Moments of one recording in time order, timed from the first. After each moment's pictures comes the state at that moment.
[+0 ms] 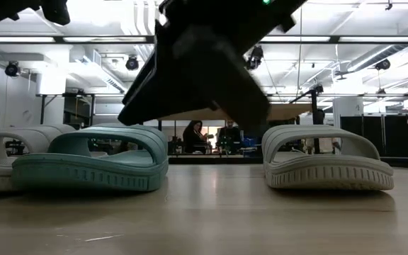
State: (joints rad) left arm 0.00 0.21 0.26 0.35 0.07 0.14; right arm 0.51 2.20 1.55 -0.13 0.66 -0.29
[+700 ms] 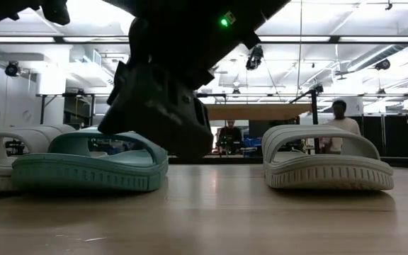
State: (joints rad) left arm 0.00 0.21 0.26 0.35 0.07 0.14; right arm 0.51 2.33 1.70 -0.18 0.82 -0.36
